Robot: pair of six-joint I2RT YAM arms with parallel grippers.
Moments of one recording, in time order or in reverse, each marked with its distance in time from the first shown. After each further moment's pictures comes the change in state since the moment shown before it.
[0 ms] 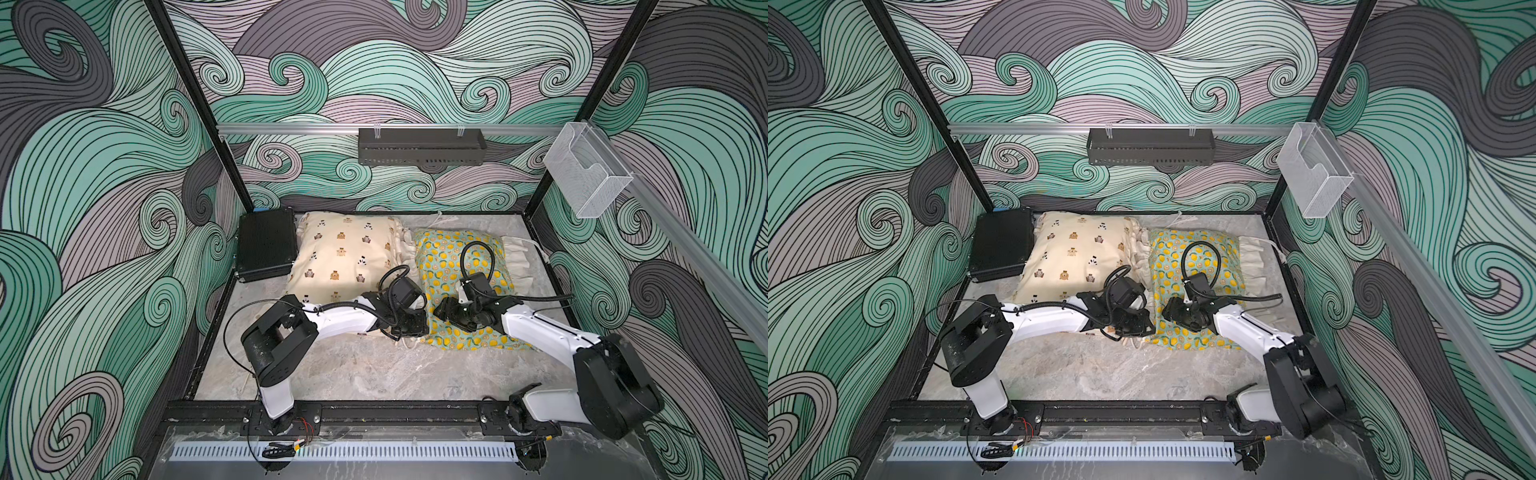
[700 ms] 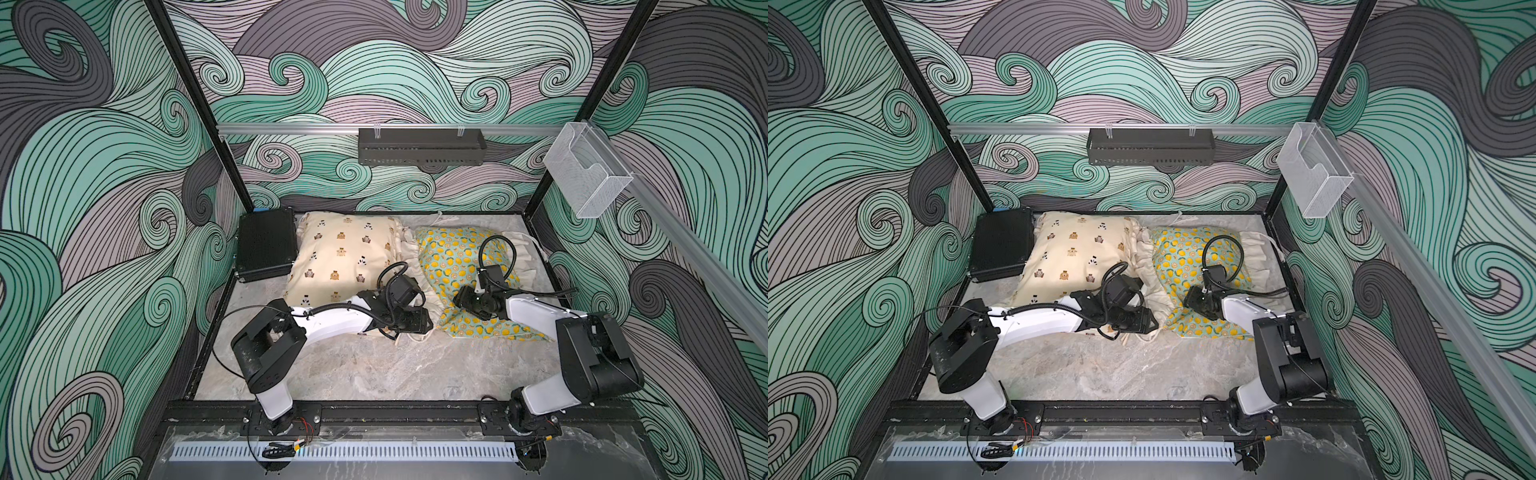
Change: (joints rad) left arm 0.000 -0.090 0.001 -0.042 -0.105 0.082; right arm -0.244 0.138 0.034 0.103 0.106 -0.124
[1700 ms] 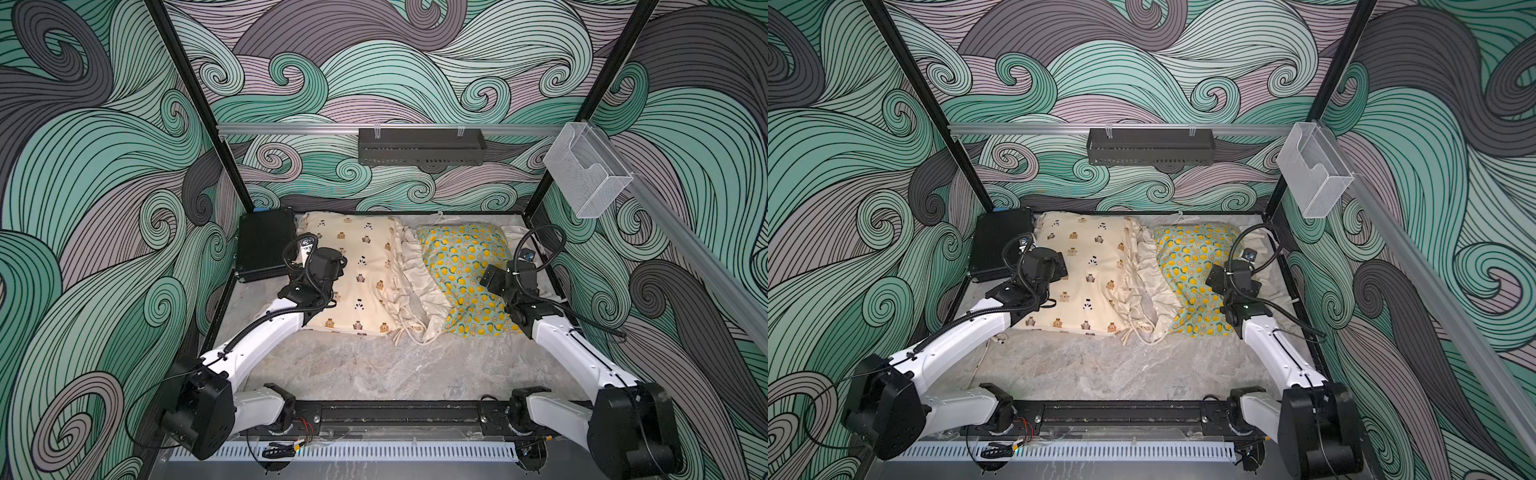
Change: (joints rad) left arm 0.500 -0.423 -0.231 0.082 -0.990 0.330; right arm -0.050 -0.374 -0.109 0.187 0.499 -0.254
